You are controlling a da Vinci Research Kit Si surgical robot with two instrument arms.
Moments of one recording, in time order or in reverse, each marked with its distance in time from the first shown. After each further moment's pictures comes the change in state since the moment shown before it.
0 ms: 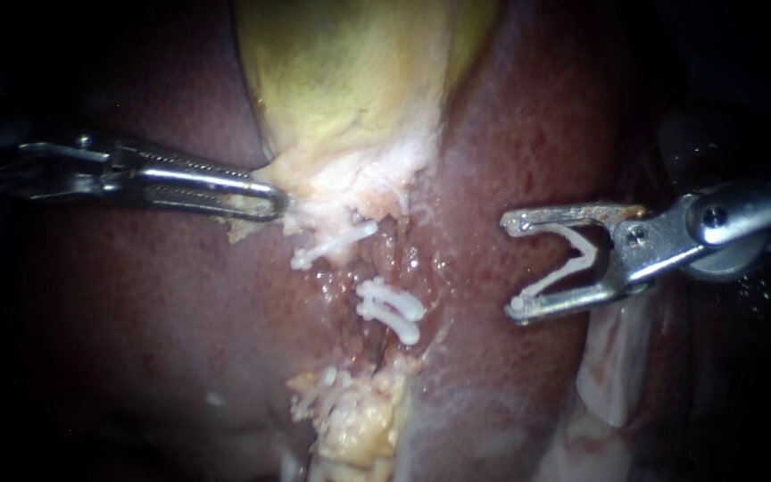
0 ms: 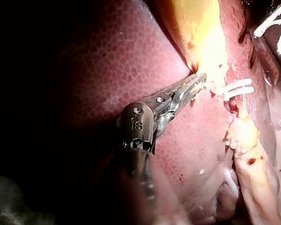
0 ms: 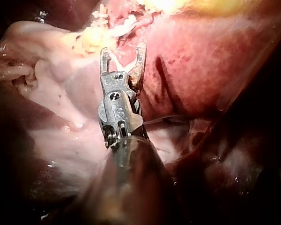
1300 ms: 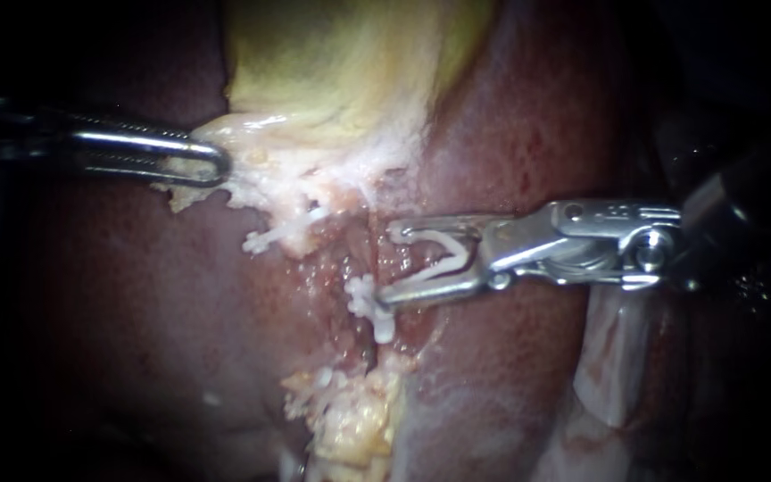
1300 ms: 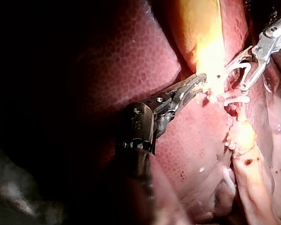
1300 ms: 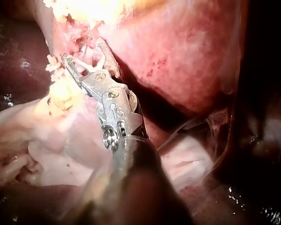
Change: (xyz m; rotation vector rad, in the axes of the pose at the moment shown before) right arm -0.002 0.004 0.014 0.031 0.174 0.417; left arm 0.004 0.002 -0.006 0.008 0.045 -0.012
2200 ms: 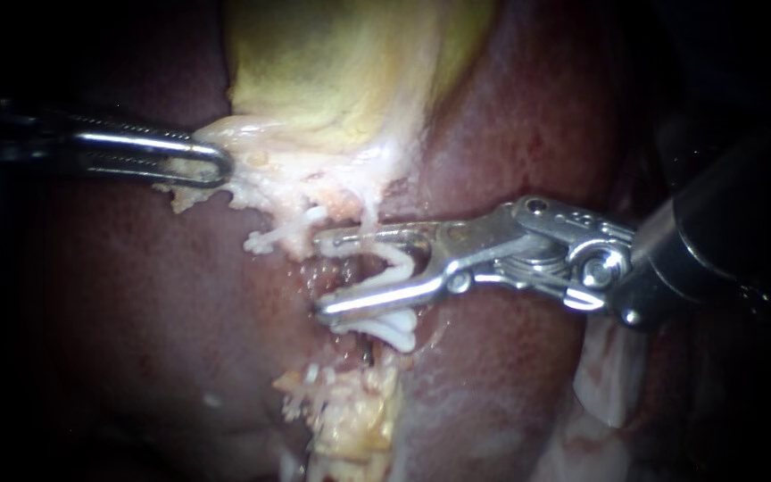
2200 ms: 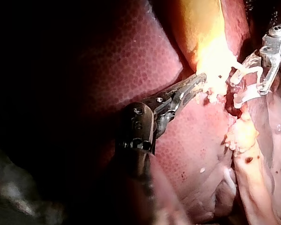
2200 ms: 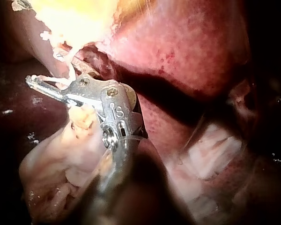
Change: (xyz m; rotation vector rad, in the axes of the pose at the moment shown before) right arm 0.005 -0.003 0.001 0.264 0.212 0.142; left arm 0.000 0.000 0.000 0.000 0.000 0.001
